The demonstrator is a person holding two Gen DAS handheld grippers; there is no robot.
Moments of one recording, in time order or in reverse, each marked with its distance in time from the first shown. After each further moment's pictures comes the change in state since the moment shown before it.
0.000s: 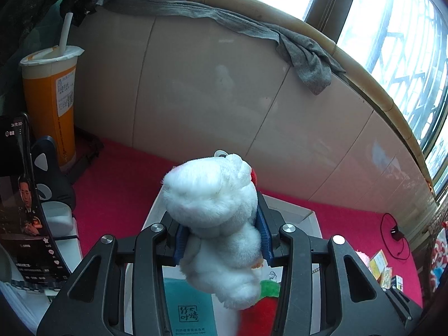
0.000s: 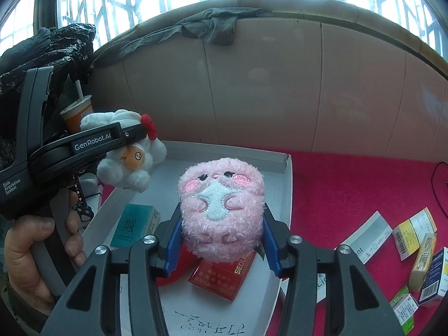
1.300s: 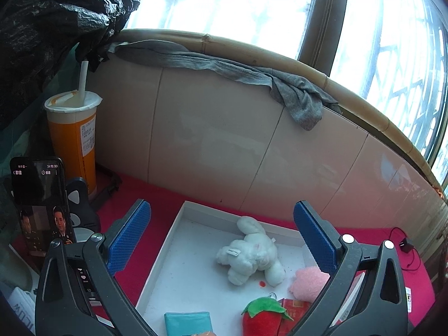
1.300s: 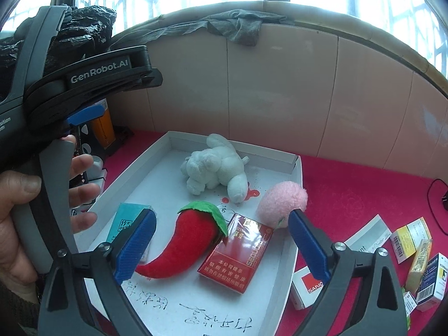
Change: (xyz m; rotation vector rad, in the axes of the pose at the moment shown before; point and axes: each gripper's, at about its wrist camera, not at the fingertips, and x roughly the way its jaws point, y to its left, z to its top) left arm -0.036 -0.015 0.013 0.037 -0.171 0.065; right arm -0.010 0.029 -0.018 -0.099 -0.040 -0.027
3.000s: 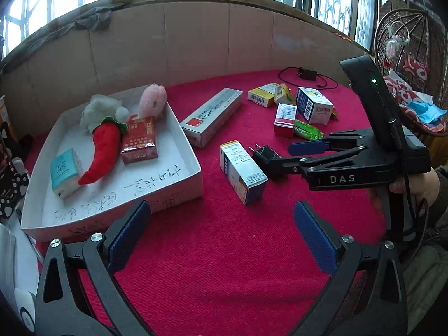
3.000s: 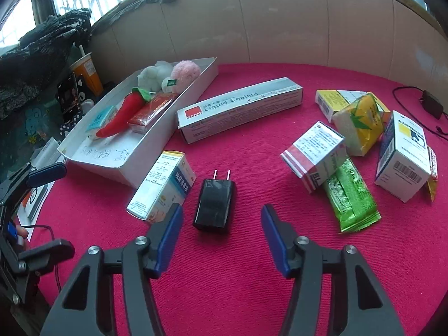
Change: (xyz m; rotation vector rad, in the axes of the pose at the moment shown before) left arm -0.140 -0.126 -0.207 0.547 0.351 -0.373; right arm -0.085 -0.137 -0.145 0.127 0.215 0.079
